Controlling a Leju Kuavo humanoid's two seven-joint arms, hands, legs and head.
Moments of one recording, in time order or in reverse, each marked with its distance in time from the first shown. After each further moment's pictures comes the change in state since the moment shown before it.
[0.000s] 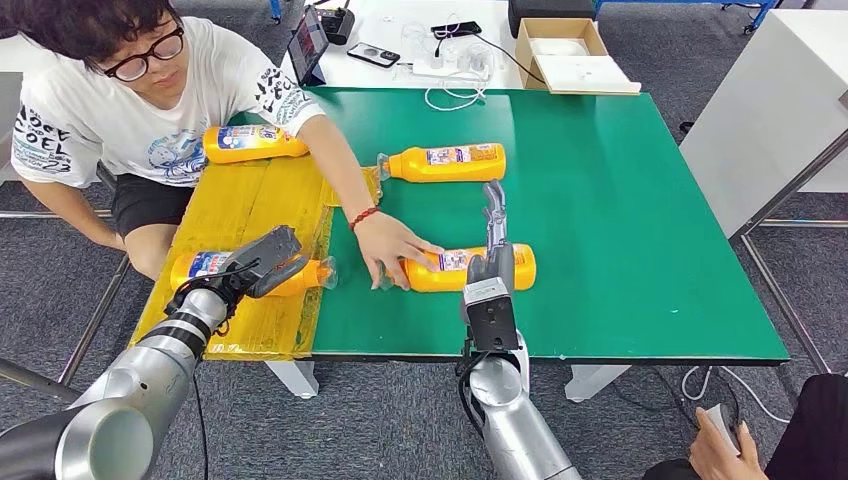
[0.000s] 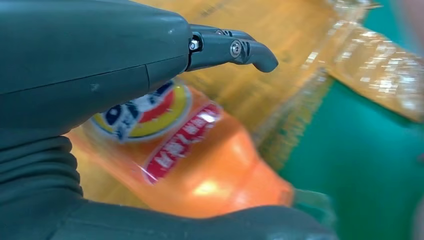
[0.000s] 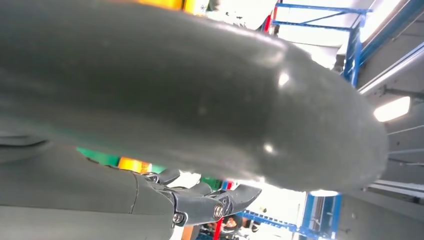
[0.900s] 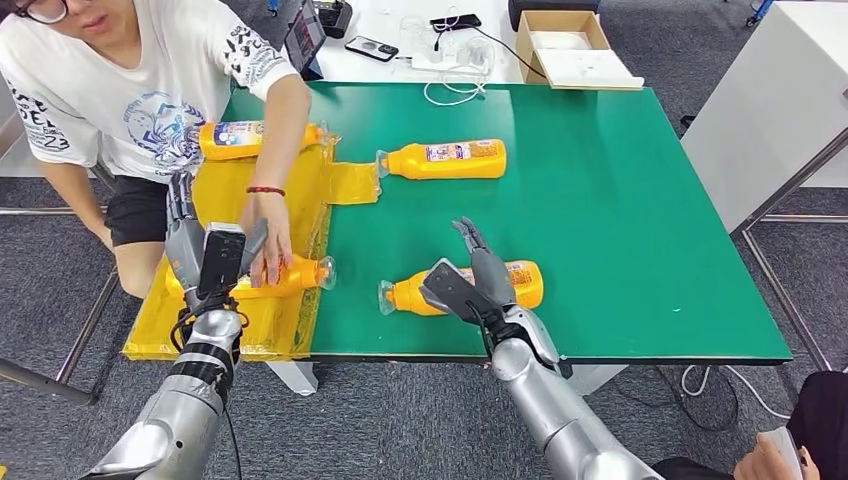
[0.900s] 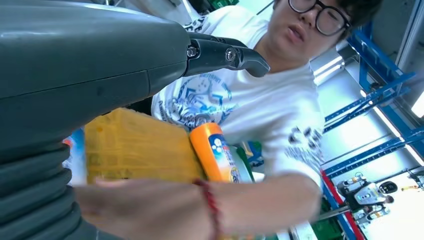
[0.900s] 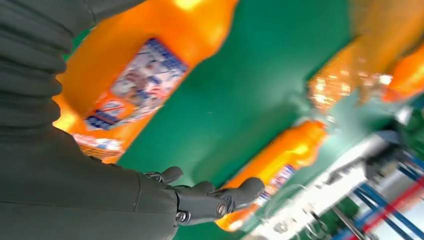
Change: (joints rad) left arm 0.223 -0.104 -0.147 -0.423 0.651 0.801 -0.345; right arm -0.203 -0.144 0.014 0.402 0.385 0.201 0.367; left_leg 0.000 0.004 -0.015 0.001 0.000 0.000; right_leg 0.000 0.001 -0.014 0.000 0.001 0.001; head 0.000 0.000
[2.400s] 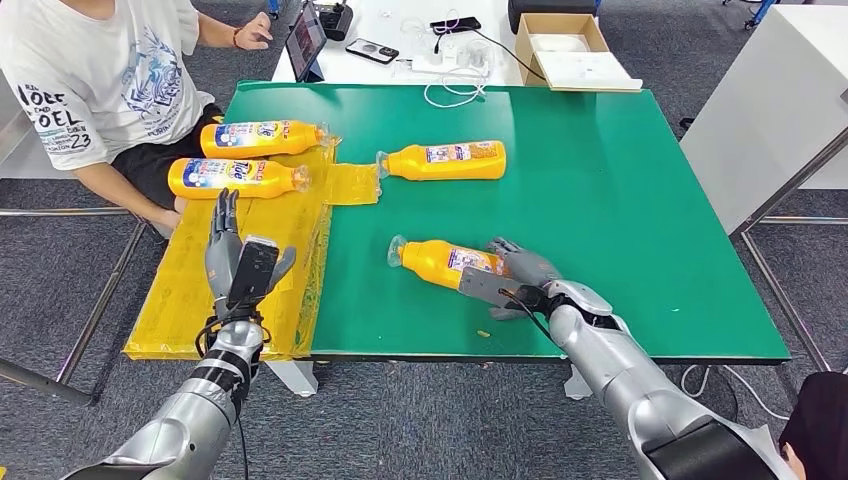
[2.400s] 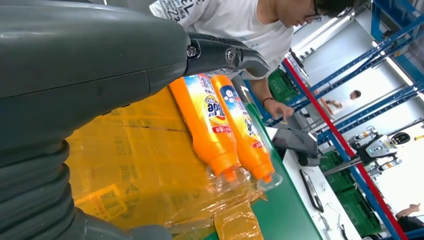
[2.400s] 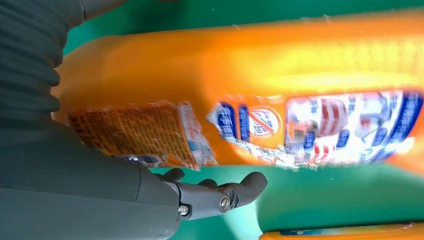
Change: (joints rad) left arm -0.028 -0.005 -0.113 0.159 0.058 -0.022 0.000; right arm -0.208 -0.221 0.195 0.232 0.084 0.350 0.122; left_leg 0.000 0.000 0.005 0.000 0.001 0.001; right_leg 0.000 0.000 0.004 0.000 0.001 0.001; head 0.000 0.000
